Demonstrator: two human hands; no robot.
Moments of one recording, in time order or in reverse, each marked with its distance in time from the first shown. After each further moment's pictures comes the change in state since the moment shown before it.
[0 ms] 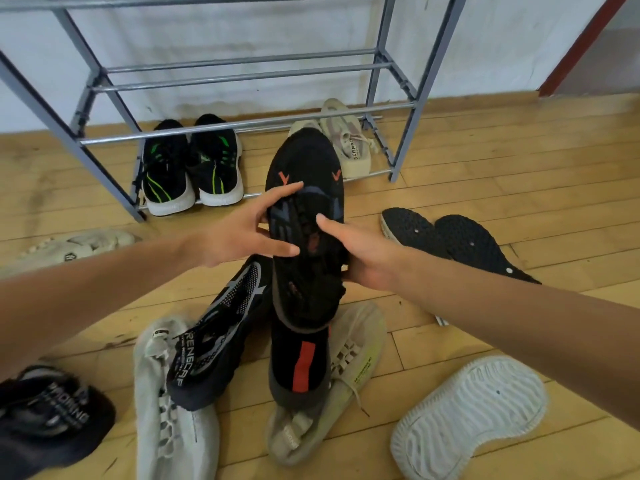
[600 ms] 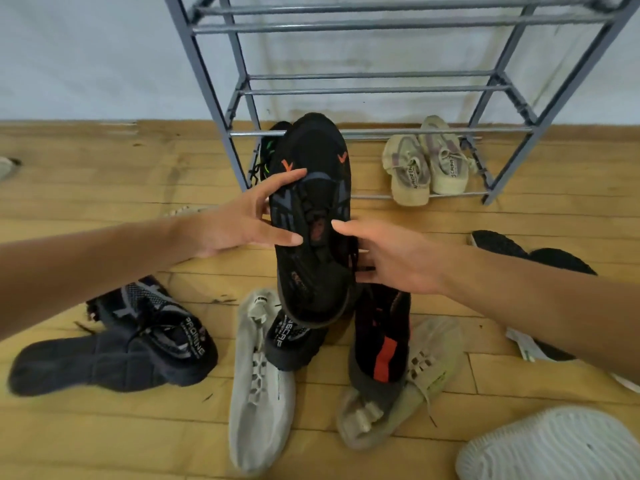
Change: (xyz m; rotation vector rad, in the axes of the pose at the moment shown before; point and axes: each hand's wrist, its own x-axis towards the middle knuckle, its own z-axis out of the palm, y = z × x) left_hand -0.128 0.010 -0.068 -0.152 0.214 -0.114; right_hand -0.034 -0.025 0.095 -0.247 -0.395 -0.046
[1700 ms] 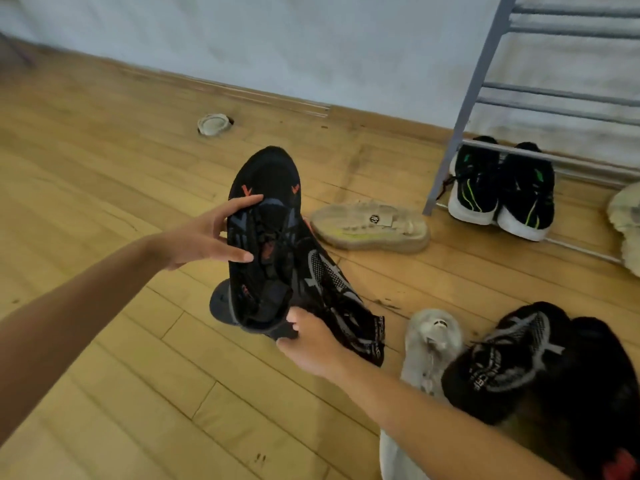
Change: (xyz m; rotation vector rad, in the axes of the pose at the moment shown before) left_hand -0.250 -0.142 -0.202 0.035 0.449 -0.213; right_hand 0.162 0.108 0.307 -0.753 -0.286 -0.092
